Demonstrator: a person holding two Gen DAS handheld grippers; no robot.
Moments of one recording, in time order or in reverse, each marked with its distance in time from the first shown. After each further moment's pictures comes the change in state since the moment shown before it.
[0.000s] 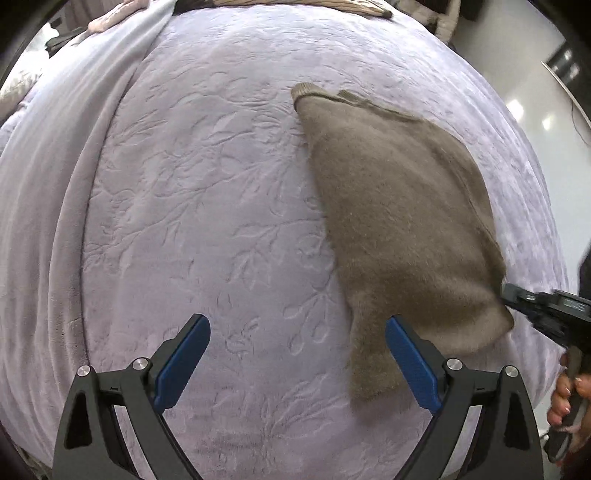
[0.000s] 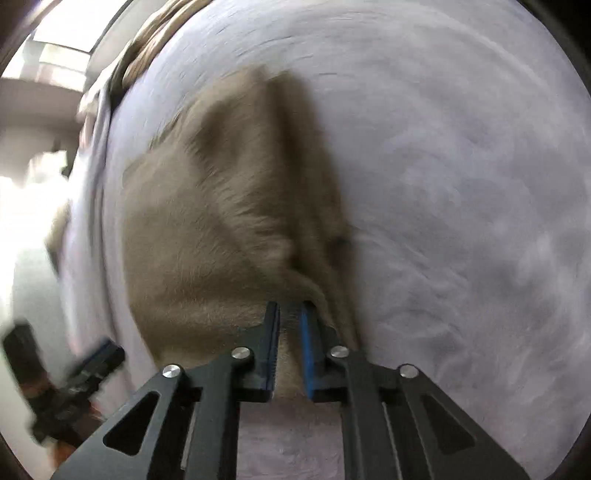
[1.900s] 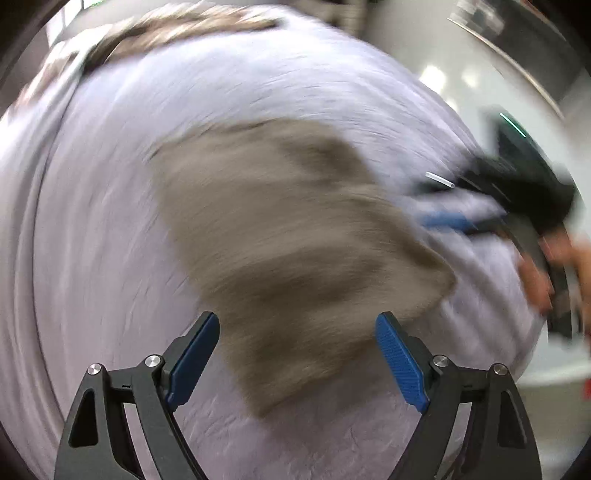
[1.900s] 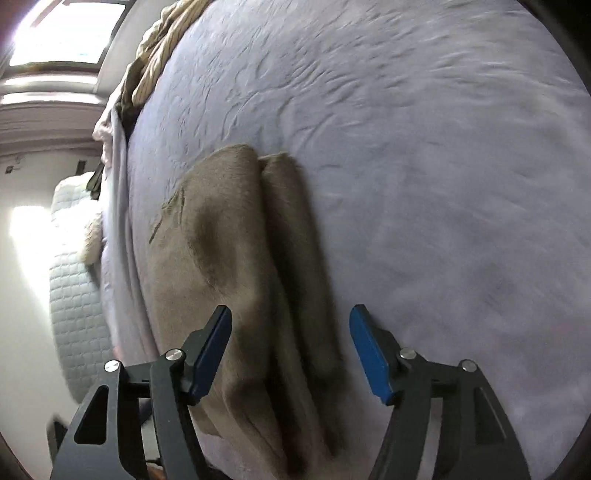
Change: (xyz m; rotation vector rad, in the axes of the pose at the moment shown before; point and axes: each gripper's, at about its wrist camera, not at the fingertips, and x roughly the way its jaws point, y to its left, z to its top) left arm -0.009 -0.074 -0.002 0.207 -0.048 -0.146; right arm 0.017 0.004 0.089 -0.031 0.080 0.103
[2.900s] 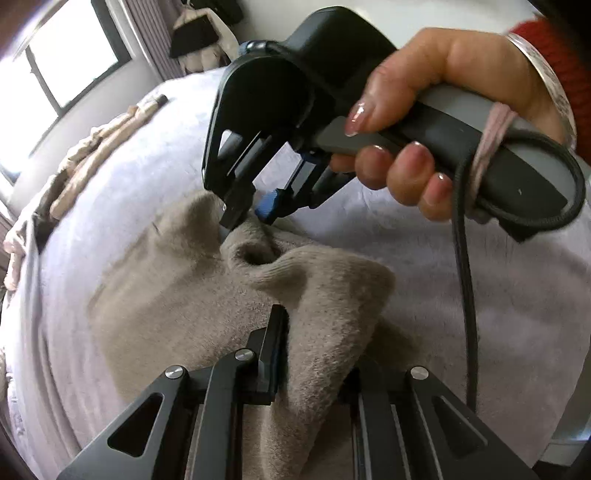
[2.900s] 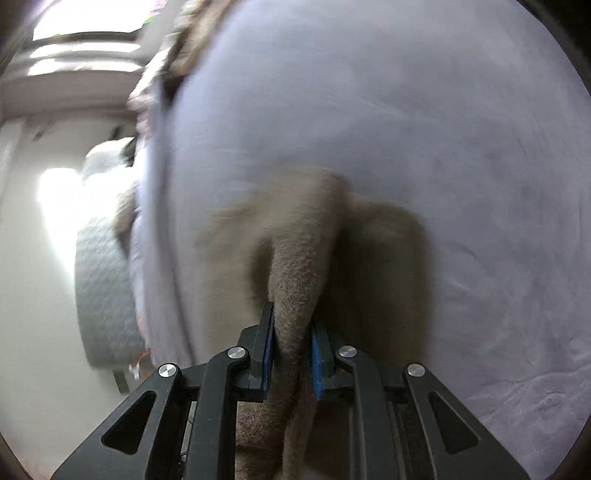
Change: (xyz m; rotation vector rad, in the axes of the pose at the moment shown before) left arm 0.056 -0.133 0.003 0.627 -0.139 0.182; right arm 0.078 0.048 0.070 -0.073 0.158 0.133
